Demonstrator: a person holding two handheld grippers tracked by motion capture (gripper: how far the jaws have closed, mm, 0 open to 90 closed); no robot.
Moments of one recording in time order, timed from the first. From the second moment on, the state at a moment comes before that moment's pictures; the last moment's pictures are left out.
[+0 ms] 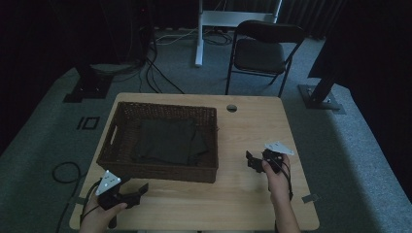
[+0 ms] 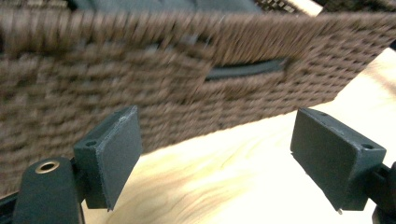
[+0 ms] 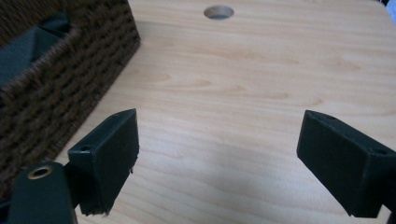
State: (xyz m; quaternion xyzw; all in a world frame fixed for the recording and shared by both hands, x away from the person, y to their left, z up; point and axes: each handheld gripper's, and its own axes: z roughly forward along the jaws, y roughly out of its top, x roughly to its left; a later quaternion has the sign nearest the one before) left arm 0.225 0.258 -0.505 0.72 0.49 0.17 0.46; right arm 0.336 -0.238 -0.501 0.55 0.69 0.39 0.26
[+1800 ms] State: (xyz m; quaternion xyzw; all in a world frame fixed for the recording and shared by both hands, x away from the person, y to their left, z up) left arm 0.235 0.260 -0.550 0.72 0.57 0.24 0.30; right arm 0.328 -0.268 -0.553 0.59 0.70 0.31 0.25
